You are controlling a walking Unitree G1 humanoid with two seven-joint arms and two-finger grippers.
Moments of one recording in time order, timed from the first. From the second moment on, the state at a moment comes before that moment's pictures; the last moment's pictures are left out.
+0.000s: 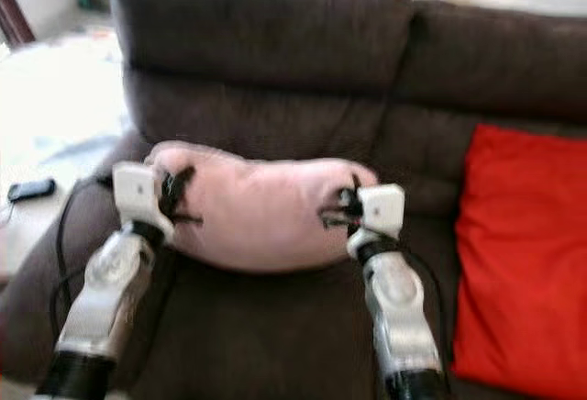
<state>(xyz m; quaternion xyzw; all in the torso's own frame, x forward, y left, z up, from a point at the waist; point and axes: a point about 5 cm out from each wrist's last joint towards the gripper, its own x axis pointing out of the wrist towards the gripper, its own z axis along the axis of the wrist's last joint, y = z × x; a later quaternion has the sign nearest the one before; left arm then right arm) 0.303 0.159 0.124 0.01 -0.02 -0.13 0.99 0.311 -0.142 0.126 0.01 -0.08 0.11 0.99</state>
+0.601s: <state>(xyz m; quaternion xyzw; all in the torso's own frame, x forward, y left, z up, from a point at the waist) 0.294 0.156 0.153 -0.04 0.00 -0.26 0.96 0.350 -0.135 0.158 0.00 -0.09 0.13 0.99</state>
